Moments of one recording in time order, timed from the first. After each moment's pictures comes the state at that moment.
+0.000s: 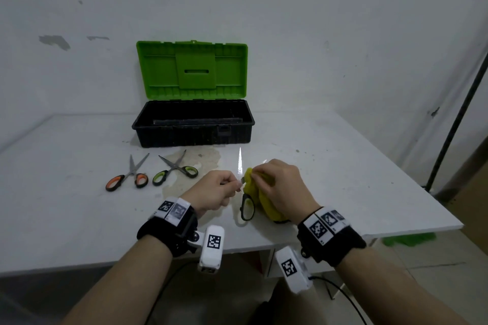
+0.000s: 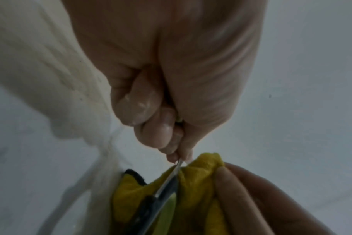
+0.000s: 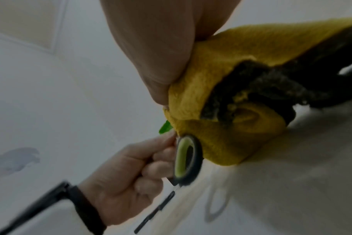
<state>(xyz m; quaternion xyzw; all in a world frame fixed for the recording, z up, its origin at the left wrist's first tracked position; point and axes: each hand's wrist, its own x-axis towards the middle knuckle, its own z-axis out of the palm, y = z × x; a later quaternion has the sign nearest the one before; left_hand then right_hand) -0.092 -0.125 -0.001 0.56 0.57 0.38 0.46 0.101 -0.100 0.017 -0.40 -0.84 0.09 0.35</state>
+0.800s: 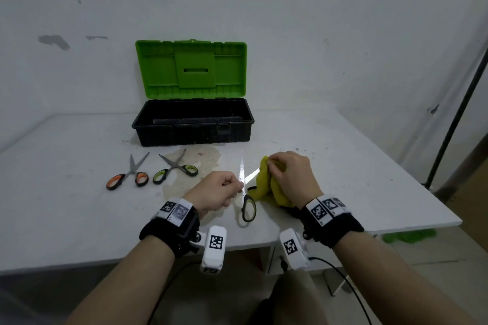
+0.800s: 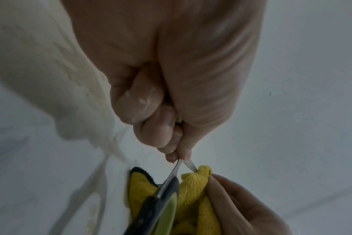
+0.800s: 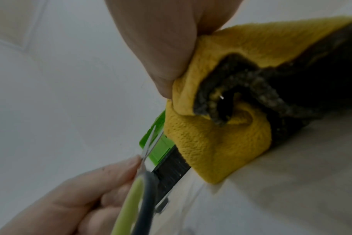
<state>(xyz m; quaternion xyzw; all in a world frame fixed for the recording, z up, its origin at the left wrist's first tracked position) -0.088 -0.127 -0.004 0.56 0.58 0.37 0.46 0.115 -0.074 0.017 -0.48 -0.79 0.09 0.36</state>
